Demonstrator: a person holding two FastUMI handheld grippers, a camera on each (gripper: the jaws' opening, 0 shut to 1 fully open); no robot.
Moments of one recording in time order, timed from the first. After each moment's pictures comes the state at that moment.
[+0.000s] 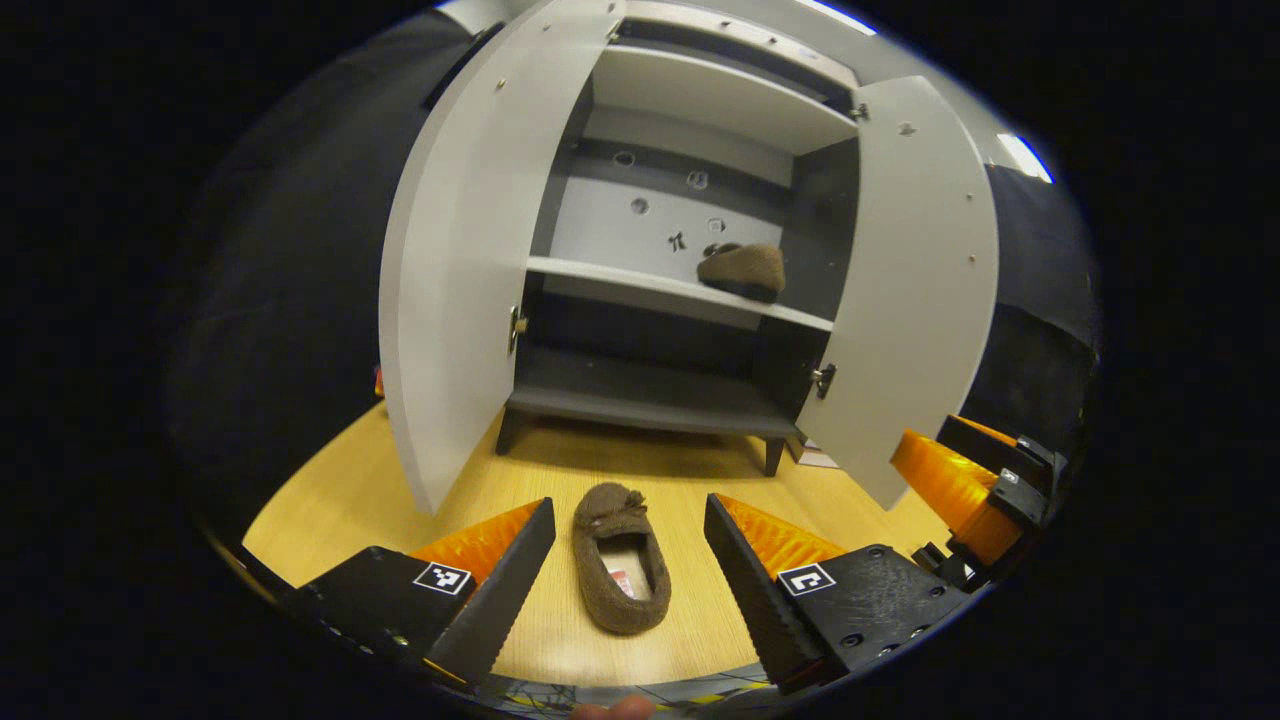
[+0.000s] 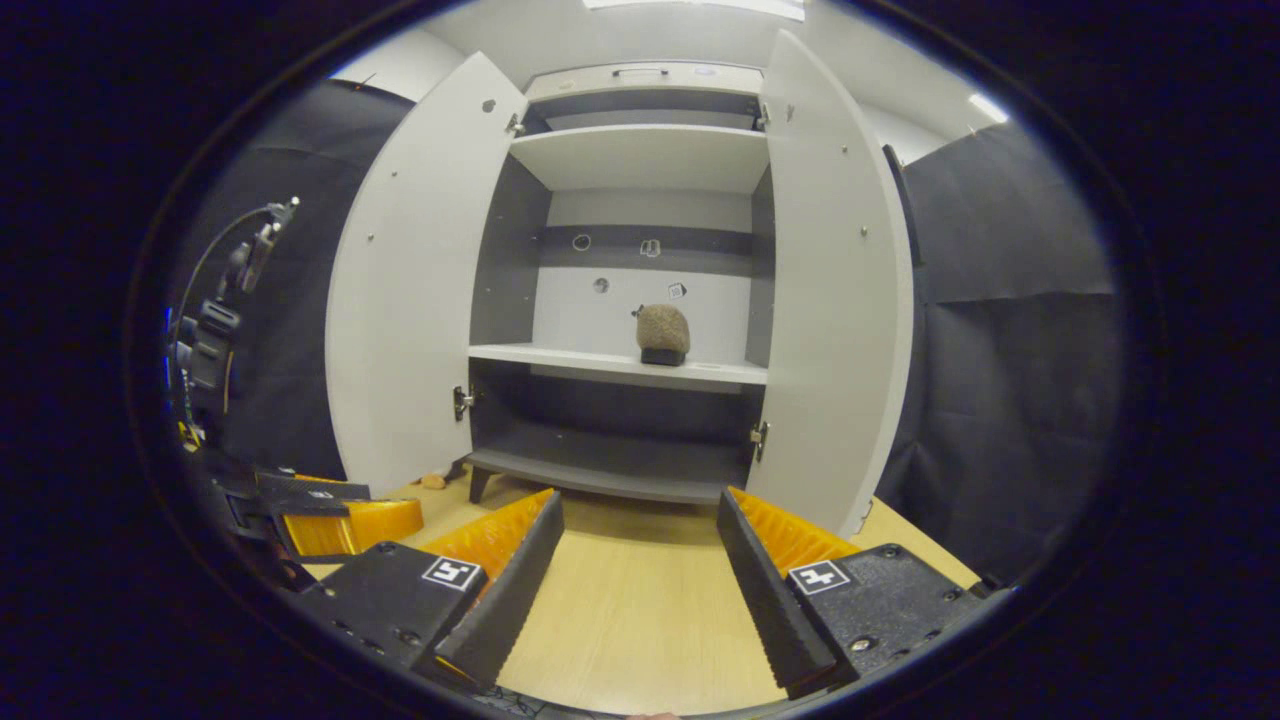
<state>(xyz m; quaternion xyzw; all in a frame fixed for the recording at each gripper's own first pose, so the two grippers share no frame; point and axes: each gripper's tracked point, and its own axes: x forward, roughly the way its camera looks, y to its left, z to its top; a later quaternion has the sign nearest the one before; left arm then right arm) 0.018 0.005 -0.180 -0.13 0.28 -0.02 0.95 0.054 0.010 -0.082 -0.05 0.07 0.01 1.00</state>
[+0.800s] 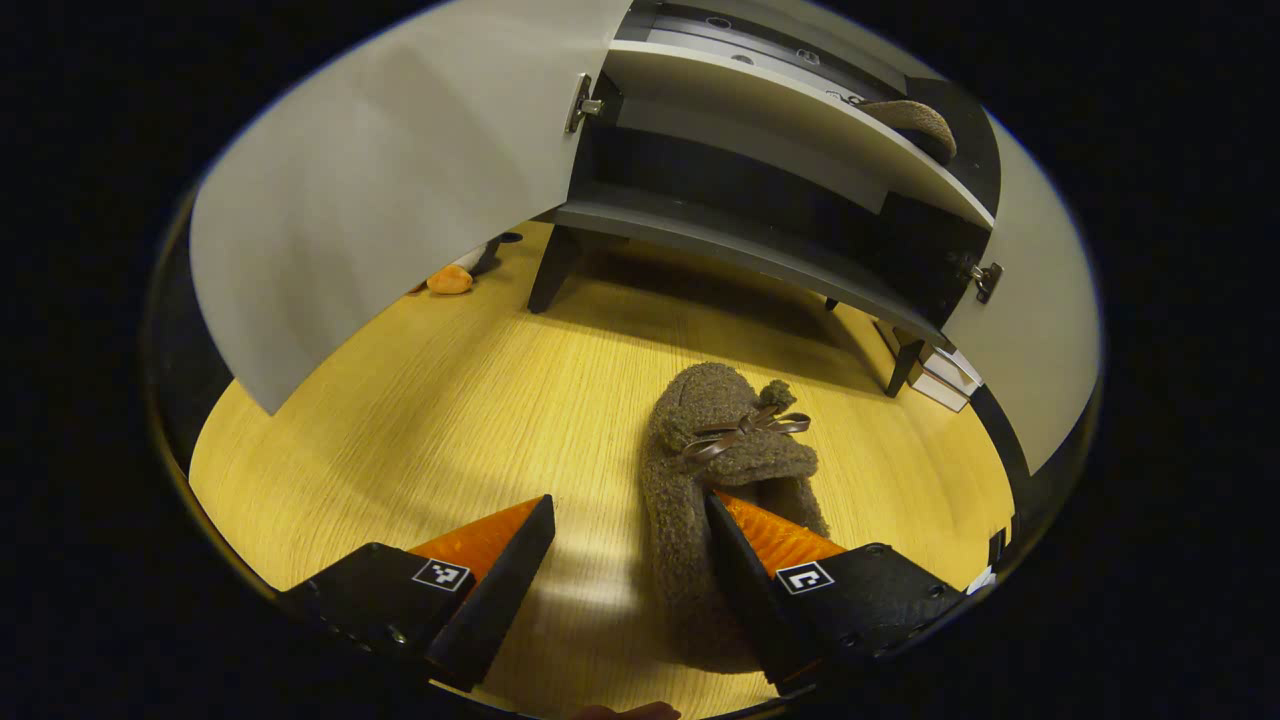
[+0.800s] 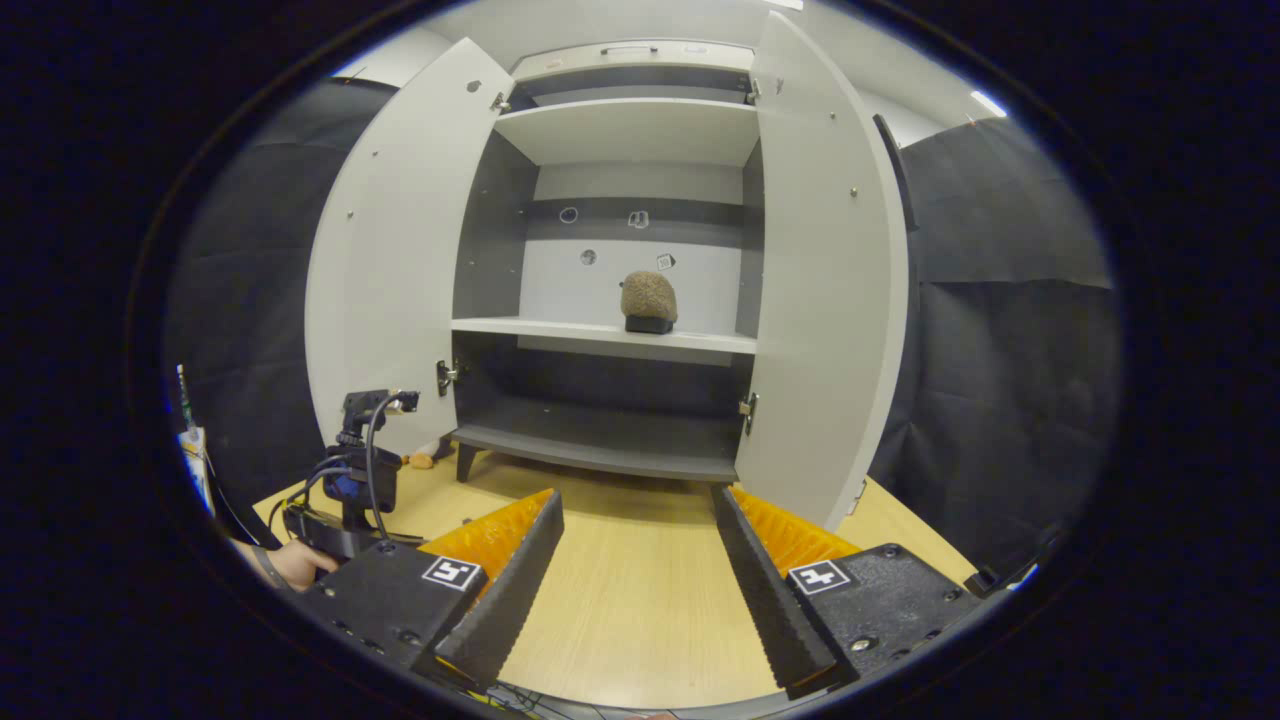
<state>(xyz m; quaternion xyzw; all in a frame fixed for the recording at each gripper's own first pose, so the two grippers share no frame) 0.039 0.030 -0.318 -0.13 0.42 0.04 0.90 0.060 -0.008 -0.101 -0.04 0.11 -0.01 0.99</state>
